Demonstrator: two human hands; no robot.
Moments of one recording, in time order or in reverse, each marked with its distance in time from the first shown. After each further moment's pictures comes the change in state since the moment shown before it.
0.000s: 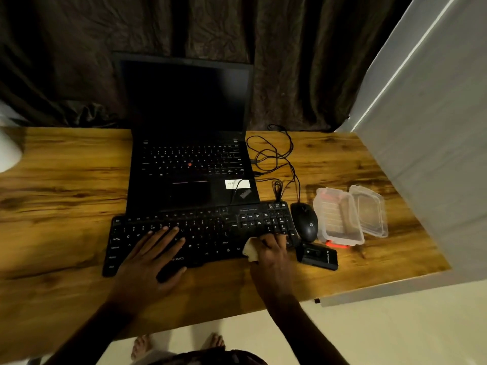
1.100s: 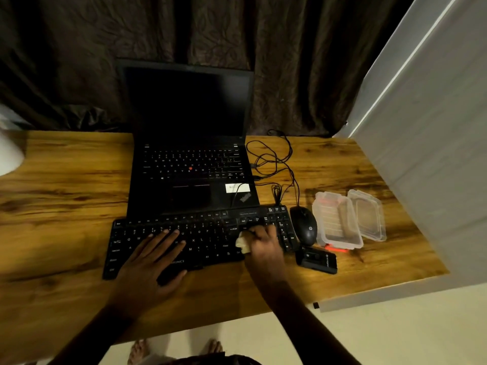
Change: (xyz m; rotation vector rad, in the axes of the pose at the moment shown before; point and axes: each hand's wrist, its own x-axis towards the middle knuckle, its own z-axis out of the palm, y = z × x) left_hand 0.000 0.000 0.001 0.003 0.012 -0.013; right_hand 0.026 -0.002 0.012 -0.114 -0.072 -0.126
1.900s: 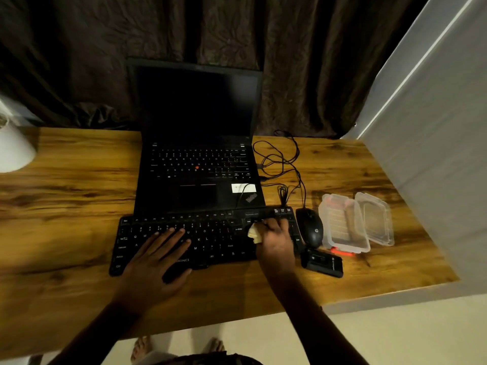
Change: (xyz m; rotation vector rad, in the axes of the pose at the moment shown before) left_hand -0.001 0.000 0.001 0.012 0.043 0.015; right_hand 0.015 0.012 0.001 0.018 0.009 0.113
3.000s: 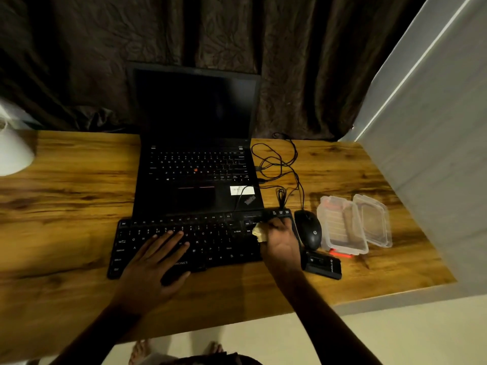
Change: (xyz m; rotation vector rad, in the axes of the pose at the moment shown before) left_hand 0.000 -0.003 0.001 -0.015 -0.009 0.013; right_hand 0.012 0.011 -0.020 0.024 -0.157 0.032
